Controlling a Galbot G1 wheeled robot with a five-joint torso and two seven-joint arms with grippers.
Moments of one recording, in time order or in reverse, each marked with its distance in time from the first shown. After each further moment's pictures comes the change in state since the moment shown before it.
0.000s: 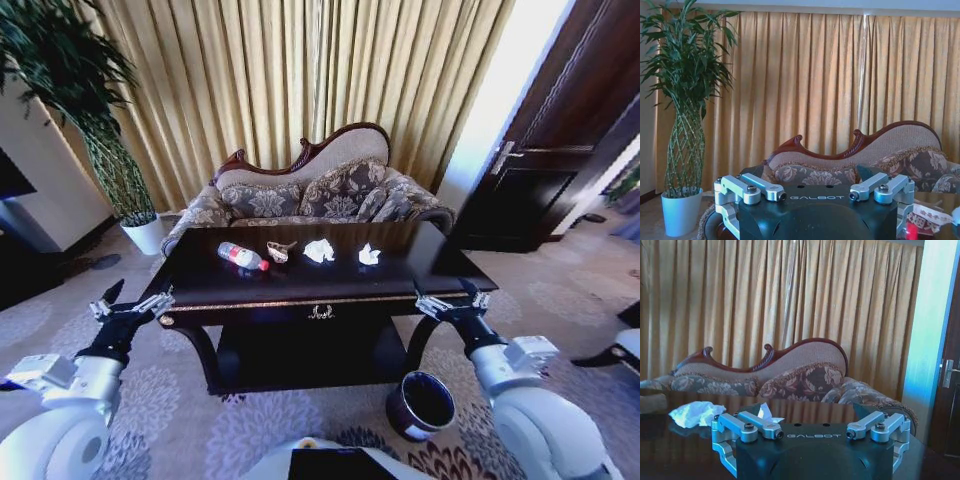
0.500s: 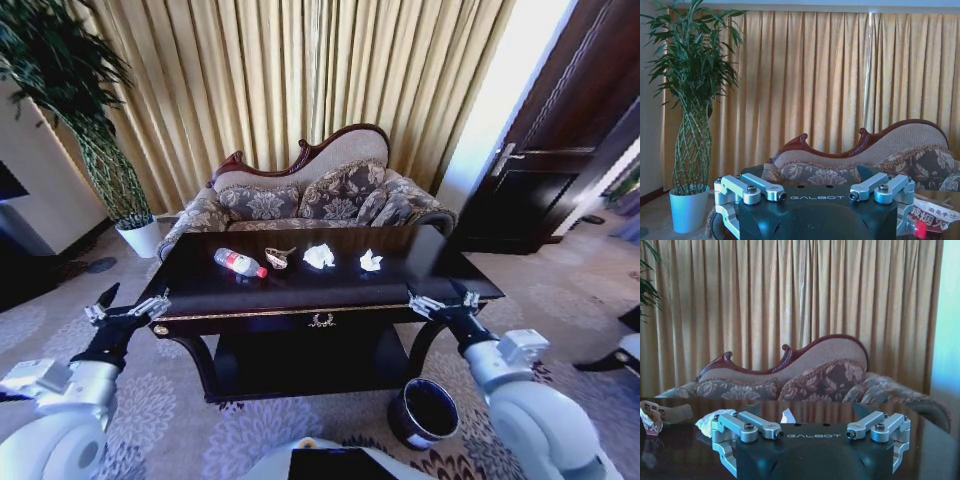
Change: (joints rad) left arm 0.038 -0.021 -0.023 0.000 0.006 -0.021 0.014; right arm 0.084 -0.089 -0.030 -0.029 0.175 -0.036 0.025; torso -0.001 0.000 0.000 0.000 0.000
